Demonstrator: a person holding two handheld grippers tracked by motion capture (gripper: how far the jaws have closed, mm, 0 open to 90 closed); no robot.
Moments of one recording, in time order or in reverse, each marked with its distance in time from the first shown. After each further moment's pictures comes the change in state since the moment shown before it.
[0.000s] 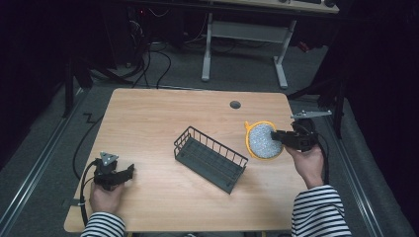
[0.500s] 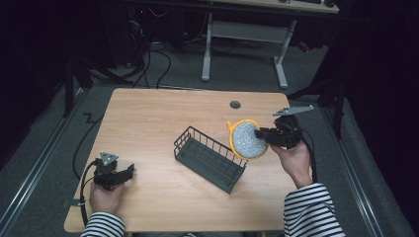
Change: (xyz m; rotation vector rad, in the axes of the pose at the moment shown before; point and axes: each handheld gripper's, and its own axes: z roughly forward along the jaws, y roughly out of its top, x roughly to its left) left arm 0.000 0.000 0.000 0.000 -0.001 0.000; right arm 0.044 0.023 0.009 0.002 0.068 -0.097
